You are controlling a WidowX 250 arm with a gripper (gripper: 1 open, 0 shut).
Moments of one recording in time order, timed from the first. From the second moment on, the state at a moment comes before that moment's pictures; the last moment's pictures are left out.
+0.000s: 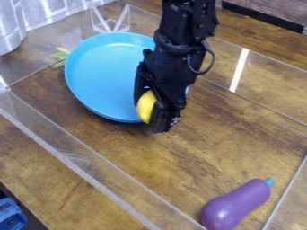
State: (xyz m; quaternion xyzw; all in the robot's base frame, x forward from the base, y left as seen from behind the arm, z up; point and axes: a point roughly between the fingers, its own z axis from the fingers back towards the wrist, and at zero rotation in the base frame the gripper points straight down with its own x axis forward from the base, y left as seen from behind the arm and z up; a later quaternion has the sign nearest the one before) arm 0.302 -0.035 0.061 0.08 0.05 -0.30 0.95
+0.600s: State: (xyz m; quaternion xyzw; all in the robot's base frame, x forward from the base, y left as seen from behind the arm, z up) arm 0.303 -0.028 0.082 0.08 0.03 -0.28 0.95
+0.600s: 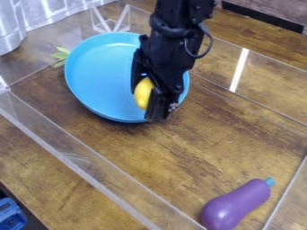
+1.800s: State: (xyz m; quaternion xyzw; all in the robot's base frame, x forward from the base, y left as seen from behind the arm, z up) arm 0.309 0.002 0.103 0.10 0.02 -0.26 0.96
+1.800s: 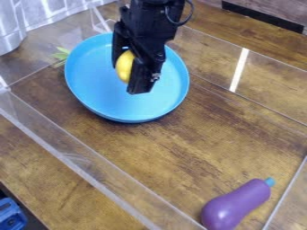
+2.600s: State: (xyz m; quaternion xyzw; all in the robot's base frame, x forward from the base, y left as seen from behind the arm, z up) arm 0.321 0.039 0.115 0.11 -0.01 -0.25 0.96
